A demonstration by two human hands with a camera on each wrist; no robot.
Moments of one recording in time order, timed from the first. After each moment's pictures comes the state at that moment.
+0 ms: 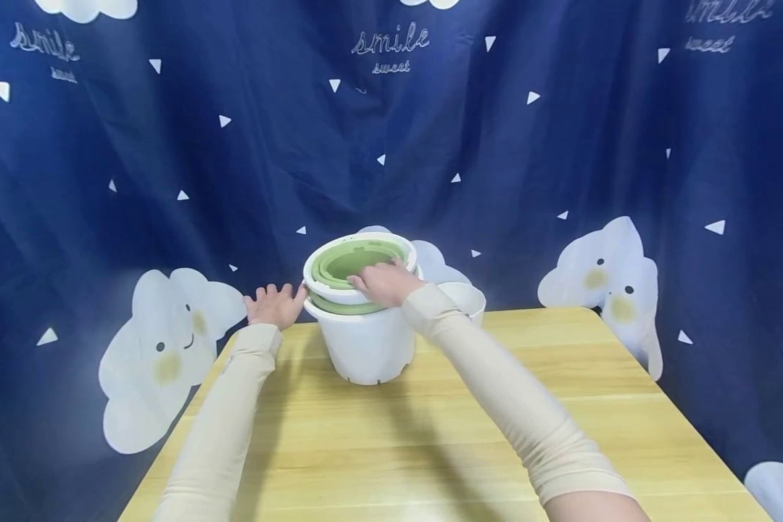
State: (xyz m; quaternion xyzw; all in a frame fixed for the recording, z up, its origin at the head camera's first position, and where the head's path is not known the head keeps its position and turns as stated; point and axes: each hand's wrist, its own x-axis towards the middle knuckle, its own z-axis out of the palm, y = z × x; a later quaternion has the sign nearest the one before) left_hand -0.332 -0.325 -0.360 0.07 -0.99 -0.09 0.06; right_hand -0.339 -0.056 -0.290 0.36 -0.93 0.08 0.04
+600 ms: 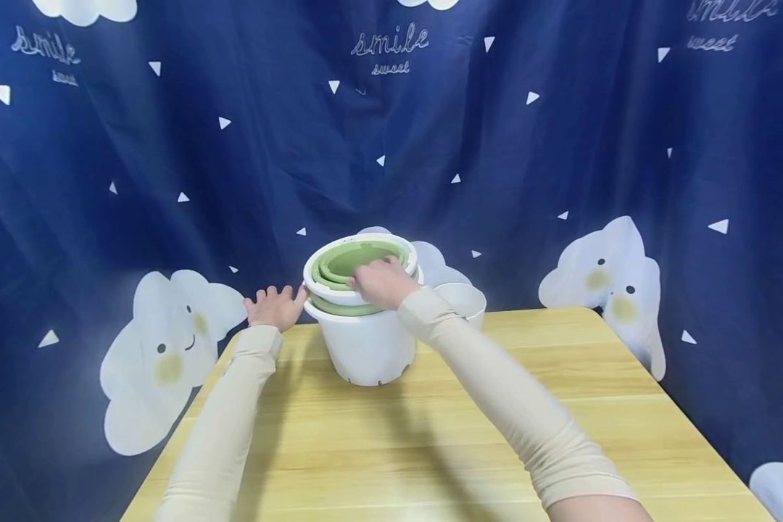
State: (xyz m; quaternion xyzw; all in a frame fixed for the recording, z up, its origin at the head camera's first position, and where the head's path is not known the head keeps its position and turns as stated) left_hand -0.331 -0.325 -0.360 0.07 -0.99 -0.10 0.06; right_hand -0.328 -0.062 -0.286 0.35 -0.93 0.06 0.09
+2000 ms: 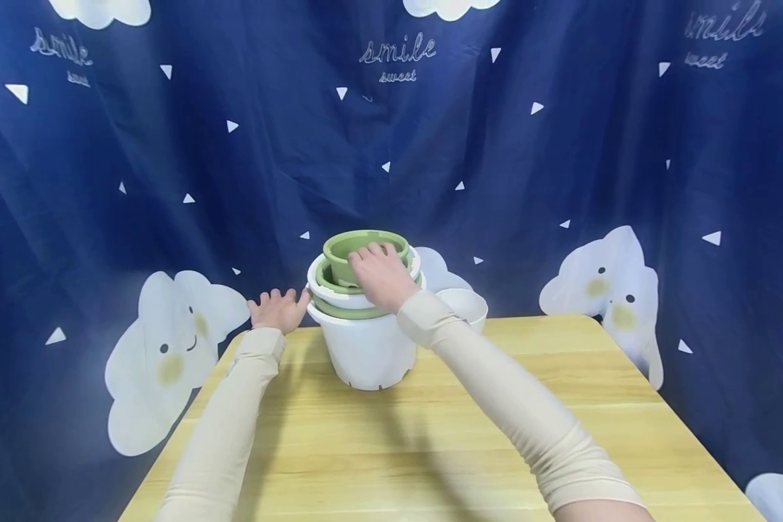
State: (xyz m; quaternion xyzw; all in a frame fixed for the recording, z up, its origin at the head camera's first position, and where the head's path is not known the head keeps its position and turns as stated) left_hand -0.326 -0.324 -0.357 0.07 -0.99 -0.10 0.06; right_hand -0.318 -0.071 -0.275 0.36 -0.90 -0.04 0.26
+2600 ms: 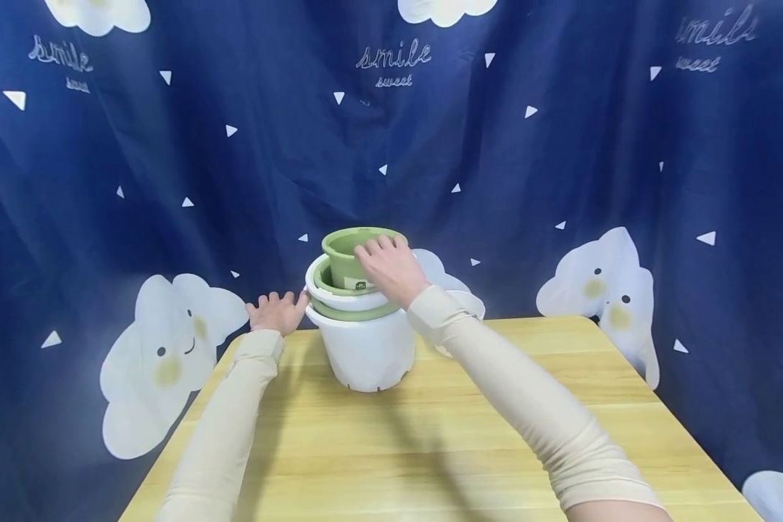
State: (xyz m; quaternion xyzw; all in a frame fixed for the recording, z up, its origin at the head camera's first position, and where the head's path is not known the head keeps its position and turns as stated) left_hand -0.324 -0.322 -0.357 0.08 -0.99 -0.10 0.05; right_hand -0.319 -0.050 -0.270 0.33 -0.87 -0.10 0.35
